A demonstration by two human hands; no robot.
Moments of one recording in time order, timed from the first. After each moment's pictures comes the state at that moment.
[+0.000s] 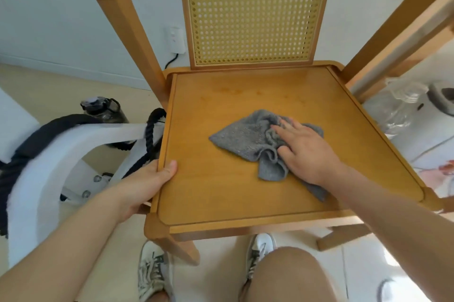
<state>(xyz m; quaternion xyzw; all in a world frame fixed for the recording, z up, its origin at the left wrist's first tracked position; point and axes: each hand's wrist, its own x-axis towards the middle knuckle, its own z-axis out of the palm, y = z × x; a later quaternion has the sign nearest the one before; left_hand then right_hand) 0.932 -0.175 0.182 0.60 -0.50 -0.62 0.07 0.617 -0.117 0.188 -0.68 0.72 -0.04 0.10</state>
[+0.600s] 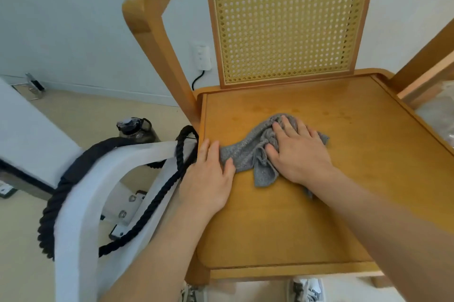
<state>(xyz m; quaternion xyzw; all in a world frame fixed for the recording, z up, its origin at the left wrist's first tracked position) 0.874 -0.213 0.165 0.61 -0.76 -0.19 0.12 0.676 -0.203 0.178 -0.64 0.76 0.00 0.08</state>
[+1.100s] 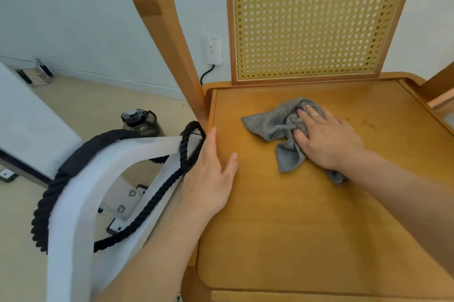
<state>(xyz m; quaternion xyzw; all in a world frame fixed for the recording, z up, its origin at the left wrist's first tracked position) 0.881 -0.224 0.166 0.59 -0.72 -0.29 0.23 0.640 -0.238 0.181 -0.64 0.77 0.03 0.07</state>
